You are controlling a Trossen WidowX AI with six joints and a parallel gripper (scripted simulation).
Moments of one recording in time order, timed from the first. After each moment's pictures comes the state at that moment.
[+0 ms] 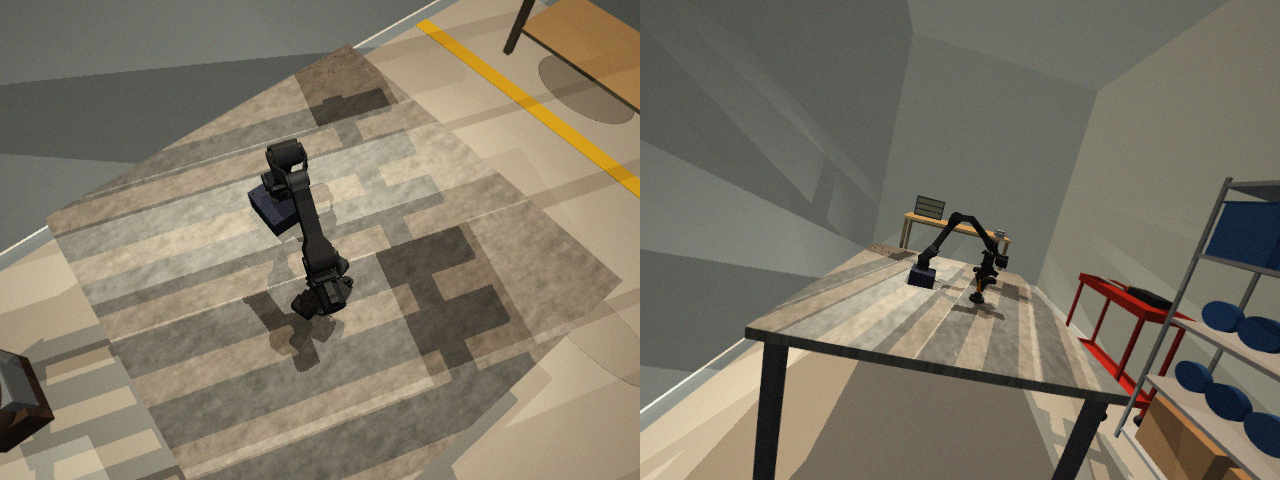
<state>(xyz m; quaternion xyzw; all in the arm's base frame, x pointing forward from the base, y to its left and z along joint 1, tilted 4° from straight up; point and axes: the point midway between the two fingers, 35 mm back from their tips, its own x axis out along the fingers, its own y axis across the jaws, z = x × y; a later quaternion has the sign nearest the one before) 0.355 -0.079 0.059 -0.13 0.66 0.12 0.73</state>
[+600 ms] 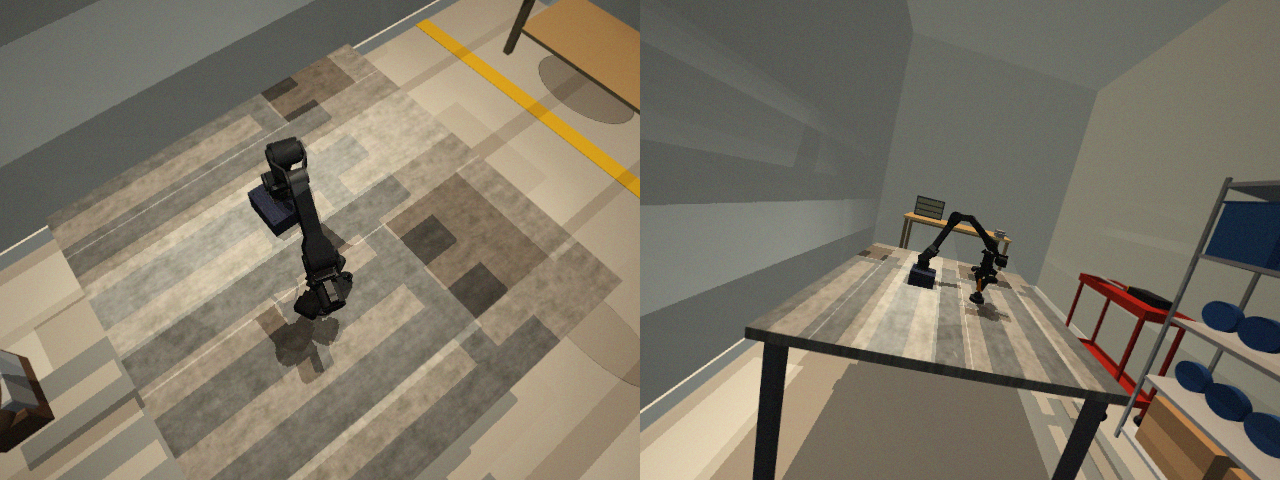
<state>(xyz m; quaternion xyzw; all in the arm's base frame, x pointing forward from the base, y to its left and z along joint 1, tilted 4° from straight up) 0.352 -0.078 0.062 -0.18 0.65 0.17 0.72</state>
